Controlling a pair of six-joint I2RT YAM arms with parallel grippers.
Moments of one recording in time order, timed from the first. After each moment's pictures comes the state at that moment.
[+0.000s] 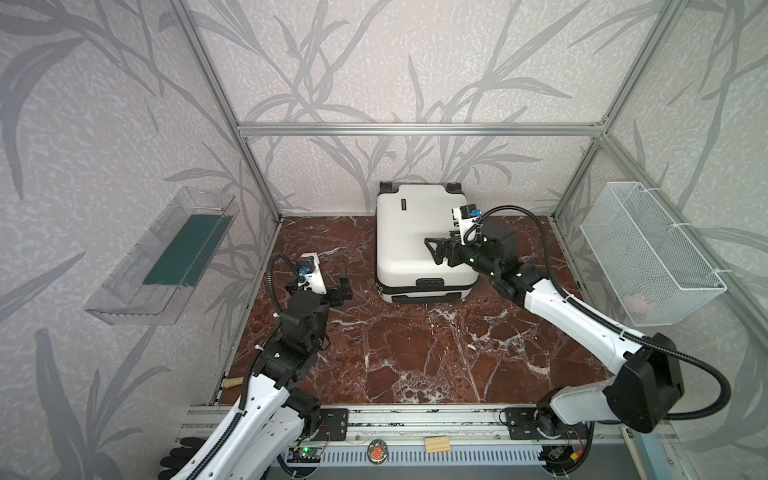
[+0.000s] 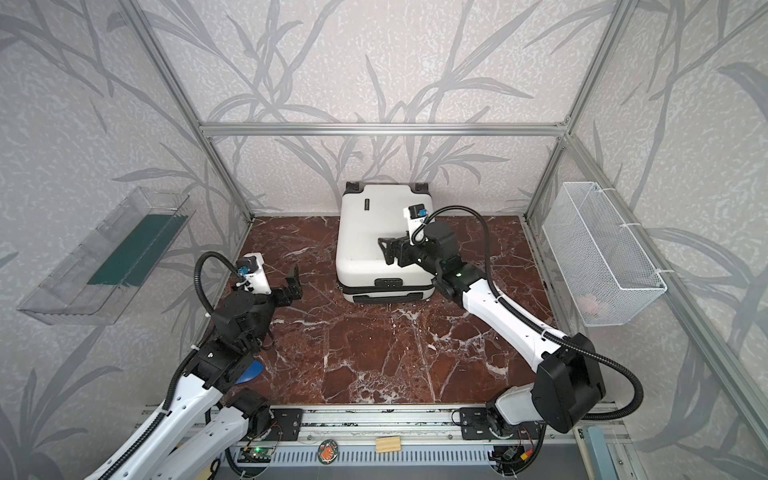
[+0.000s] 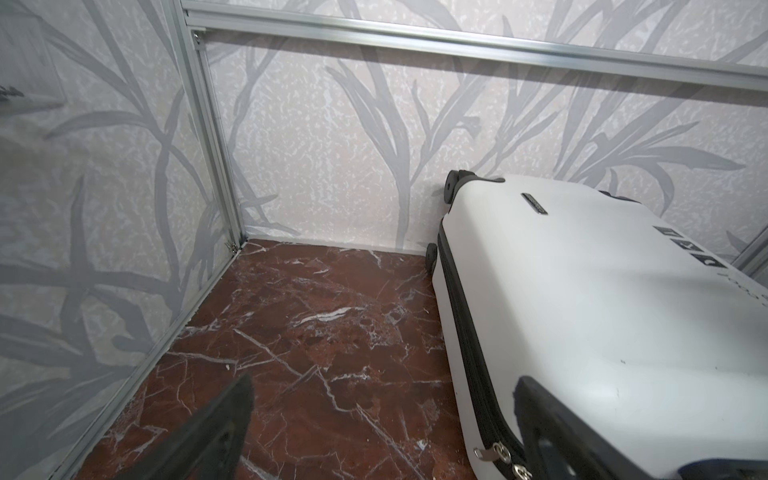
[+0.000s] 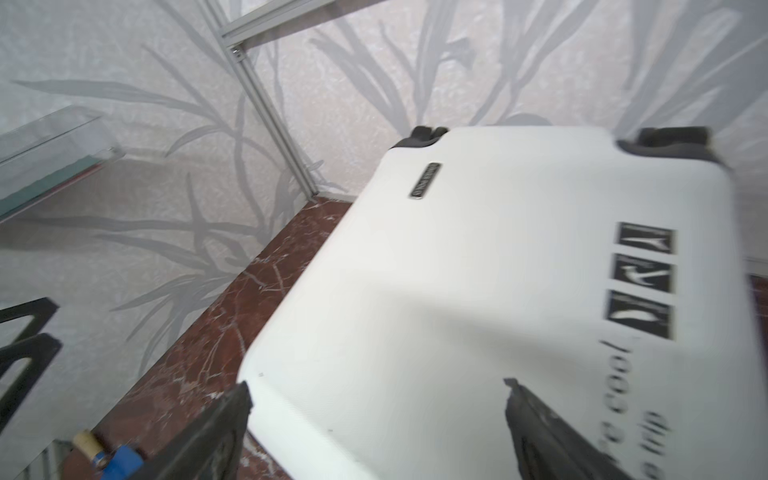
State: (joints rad) left arm -0.41 0.67 0.60 -0.08 -0.45 -0.16; right arm 0.54 1.41 1.14 -0.01 -0.14 0.31
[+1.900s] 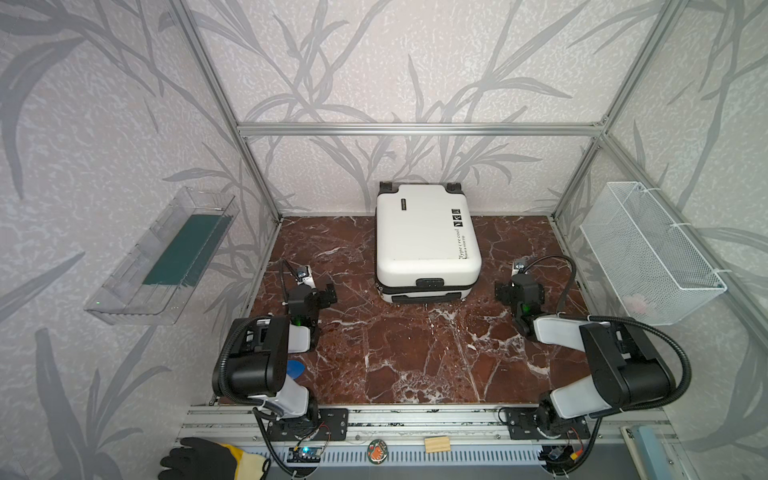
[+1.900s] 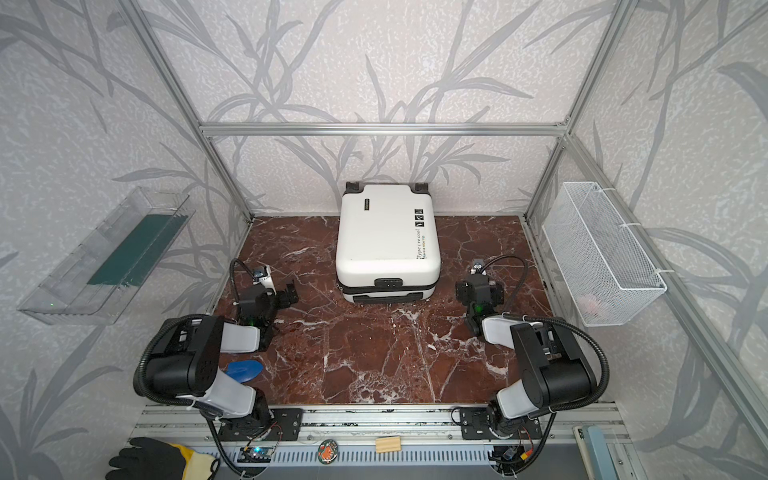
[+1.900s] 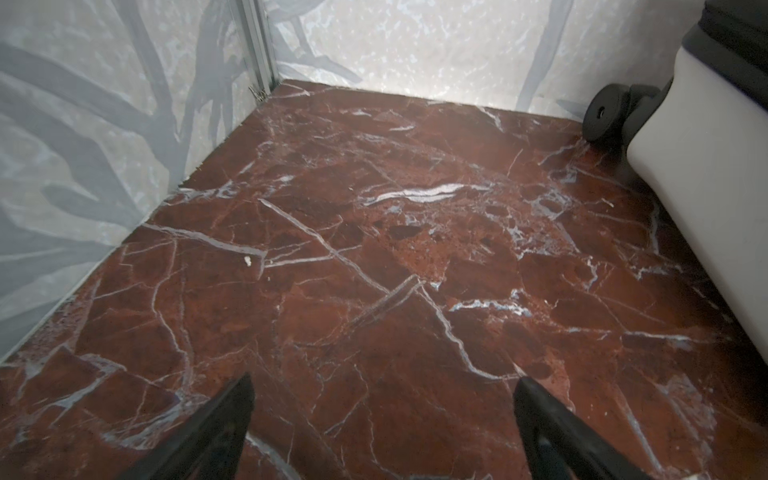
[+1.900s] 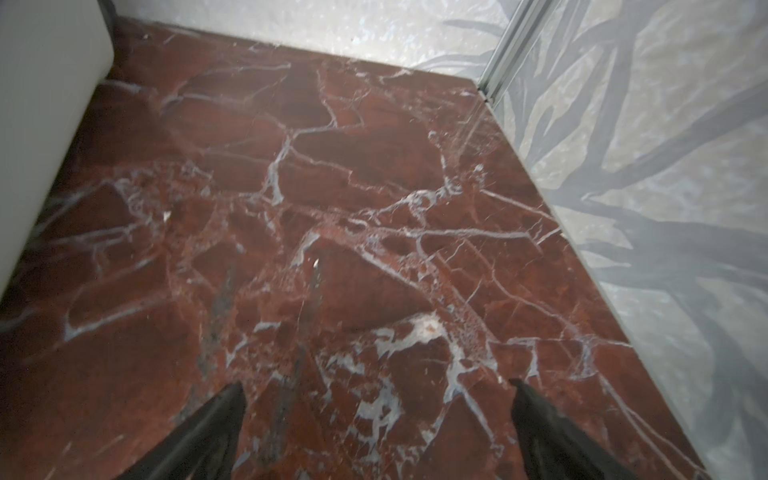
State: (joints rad) left arm 0.08 1.56 0.33 0.84 -0.08 -0.08; right arm 0.19 1.52 0.46 0.52 0.44 0.00
